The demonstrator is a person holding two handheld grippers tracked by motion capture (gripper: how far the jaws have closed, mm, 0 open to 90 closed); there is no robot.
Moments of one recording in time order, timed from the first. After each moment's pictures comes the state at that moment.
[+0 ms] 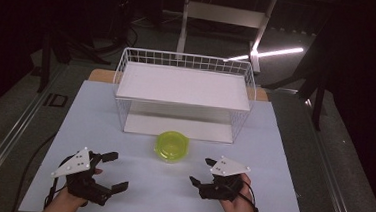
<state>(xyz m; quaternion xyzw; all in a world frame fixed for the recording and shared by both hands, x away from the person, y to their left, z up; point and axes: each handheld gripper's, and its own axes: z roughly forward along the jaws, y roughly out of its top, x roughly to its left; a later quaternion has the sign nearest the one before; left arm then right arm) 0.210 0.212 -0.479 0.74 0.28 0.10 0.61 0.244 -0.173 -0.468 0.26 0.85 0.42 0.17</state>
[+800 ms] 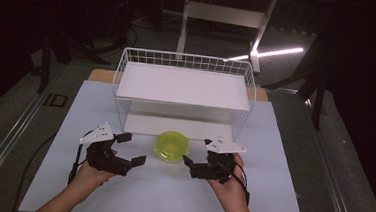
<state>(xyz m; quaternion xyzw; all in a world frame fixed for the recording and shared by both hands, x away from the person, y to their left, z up) 0.269 0.181 -0.454 0.75 0.34 0.08 0.56 0.278 -0.146 -0.441 0.34 0.80 0.46 0.19</state>
